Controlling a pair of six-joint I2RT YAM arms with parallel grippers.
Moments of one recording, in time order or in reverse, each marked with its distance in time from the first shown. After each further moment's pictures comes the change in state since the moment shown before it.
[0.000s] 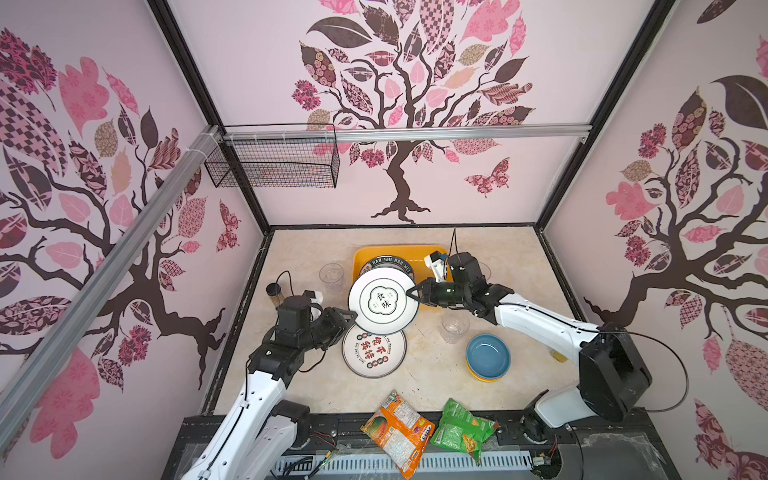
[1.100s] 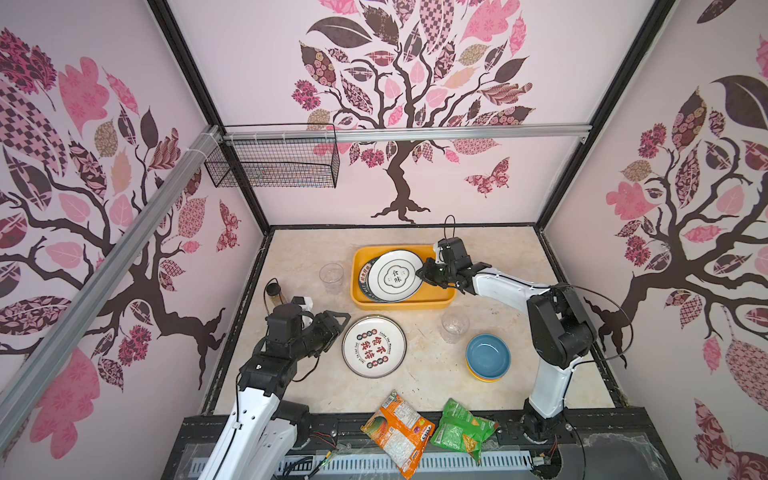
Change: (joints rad) left arm 0.049 -0.118 -0.016 -0.099 -0.031 0.011; right arm -0.115 0.386 0.274 -0.045 0.224 0.026
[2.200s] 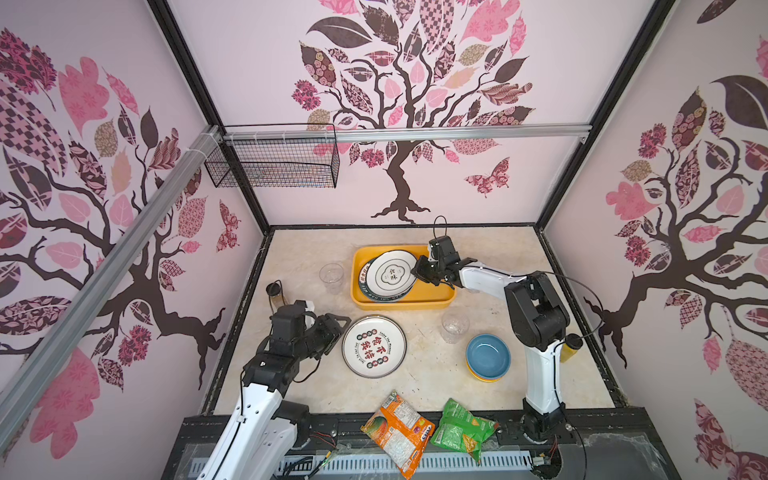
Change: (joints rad) left arm 0.003 0.030 -0.032 0.004 0.000 -0.008; right arm -0.001 0.191 0.163 -0.010 0.019 0.045
